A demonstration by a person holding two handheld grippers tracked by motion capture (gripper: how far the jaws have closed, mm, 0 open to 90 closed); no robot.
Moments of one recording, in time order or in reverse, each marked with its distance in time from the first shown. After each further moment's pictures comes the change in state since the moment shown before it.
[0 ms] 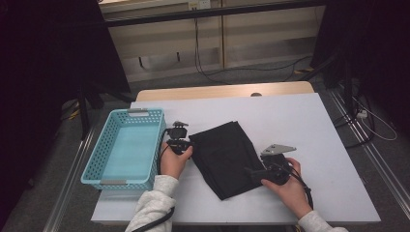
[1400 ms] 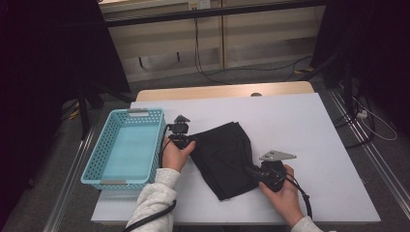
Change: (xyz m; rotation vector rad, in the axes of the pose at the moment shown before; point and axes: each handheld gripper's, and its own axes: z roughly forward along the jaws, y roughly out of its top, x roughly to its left) left arm -0.007 0.017 0.005 0.099 0.037 -0.023; right arm 0.020 -0.009 -0.005 -0.056 0.035 0.087
